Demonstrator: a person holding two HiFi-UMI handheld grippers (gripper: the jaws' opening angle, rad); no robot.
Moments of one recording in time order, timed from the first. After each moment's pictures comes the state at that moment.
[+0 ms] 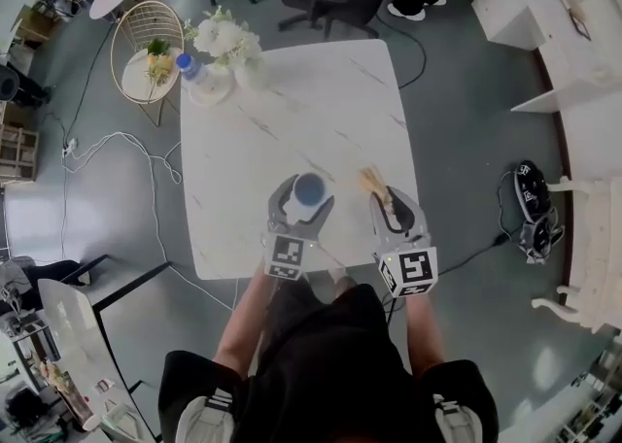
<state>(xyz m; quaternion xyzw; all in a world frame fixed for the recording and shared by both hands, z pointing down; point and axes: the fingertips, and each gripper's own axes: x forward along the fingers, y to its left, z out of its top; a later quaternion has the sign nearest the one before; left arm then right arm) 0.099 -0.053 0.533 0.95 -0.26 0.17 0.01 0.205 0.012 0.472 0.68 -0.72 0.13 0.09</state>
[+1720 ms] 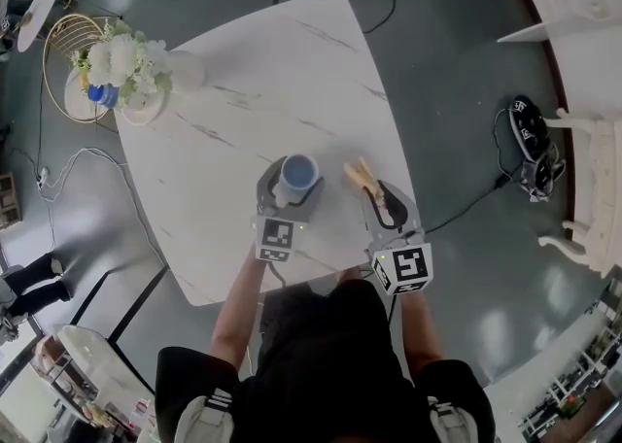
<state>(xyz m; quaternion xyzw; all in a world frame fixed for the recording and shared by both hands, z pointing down) 0.178 -0.093 0.657 0.96 -0.17 0.22 0.07 0.263 -0.001 0.578 0.72 -0.65 0.23 0.11</state>
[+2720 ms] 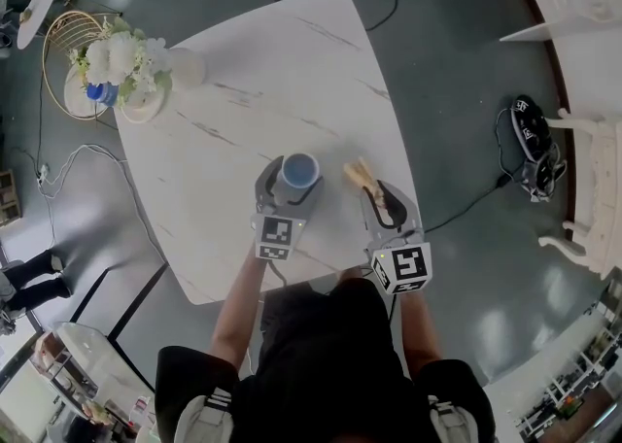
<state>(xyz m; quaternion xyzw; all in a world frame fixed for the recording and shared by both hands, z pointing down) 0.172 -0.097 0.670 0.95 -0.19 0.24 0.09 0.262 -0.001 0.587 0.71 -0.65 0.24 0.11</state>
